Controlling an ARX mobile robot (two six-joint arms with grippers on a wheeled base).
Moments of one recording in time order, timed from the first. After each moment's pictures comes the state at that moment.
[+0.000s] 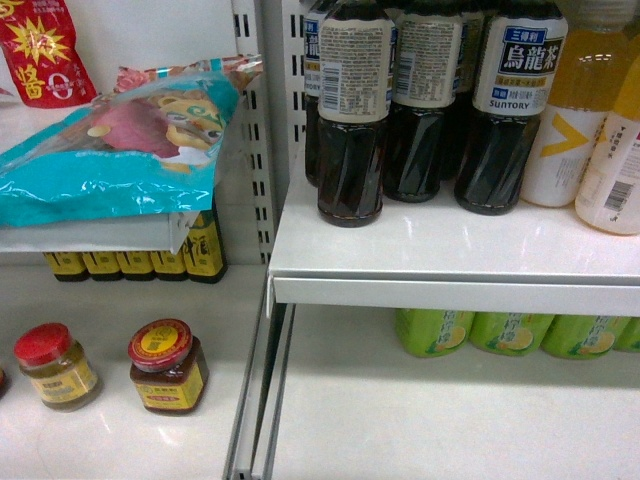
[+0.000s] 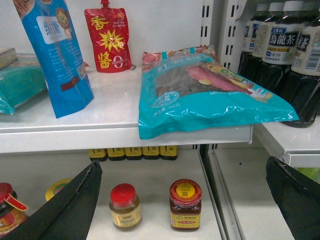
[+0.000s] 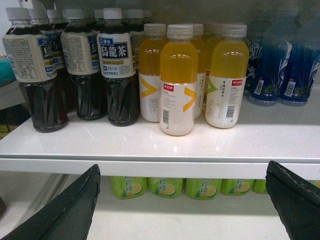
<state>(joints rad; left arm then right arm) 0.00 0.01 0.01 -0.01 0.00 0.00 0.00 0.00 0.01 -0.01 0.00 0.00</state>
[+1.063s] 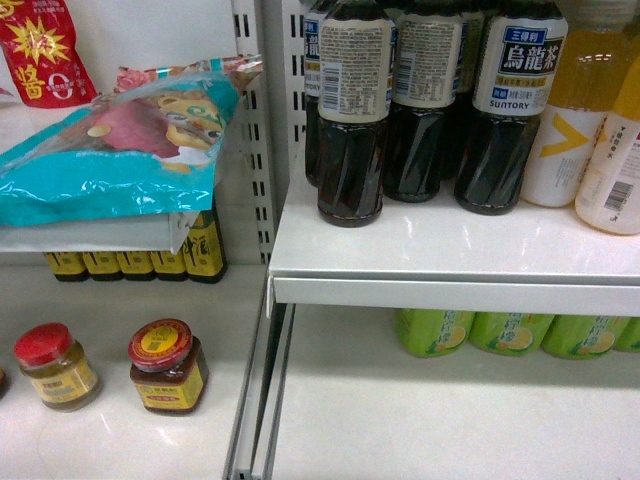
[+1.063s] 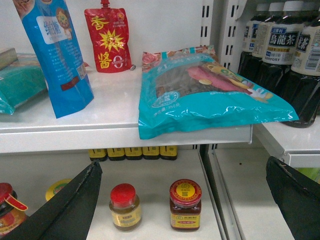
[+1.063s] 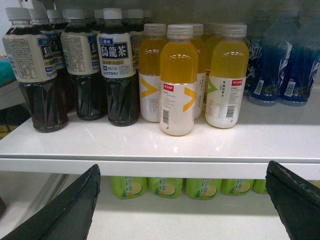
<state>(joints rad) 0.00 0.01 0.01 -0.01 0.00 0.00 0.00 0.00 0.01 -0.01 0.00 0.00</state>
